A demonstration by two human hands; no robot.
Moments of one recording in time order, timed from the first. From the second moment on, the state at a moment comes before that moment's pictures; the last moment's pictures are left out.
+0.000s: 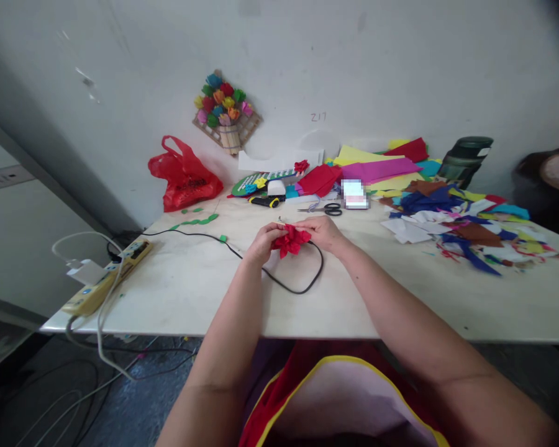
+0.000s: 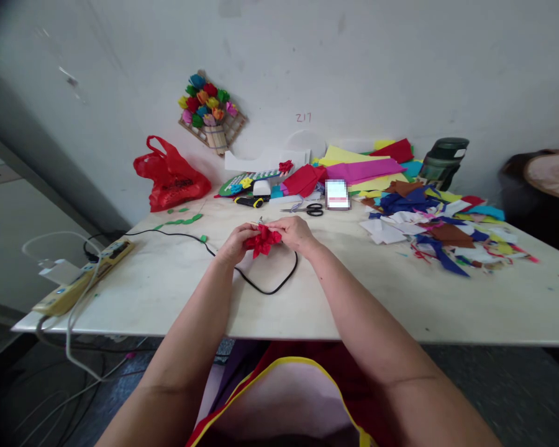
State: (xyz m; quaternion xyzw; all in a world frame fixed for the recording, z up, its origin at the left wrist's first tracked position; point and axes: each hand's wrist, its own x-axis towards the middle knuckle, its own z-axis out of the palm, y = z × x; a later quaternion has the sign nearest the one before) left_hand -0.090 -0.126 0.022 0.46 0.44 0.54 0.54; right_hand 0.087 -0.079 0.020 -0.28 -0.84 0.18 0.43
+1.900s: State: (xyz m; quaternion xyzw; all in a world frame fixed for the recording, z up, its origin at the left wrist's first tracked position) left_hand -0.088 -0.134 0.028 0.54 0.43 0.51 0.51; right_hand 0.088 -0.091 0.025 -0.23 -0.89 0.13 0.37
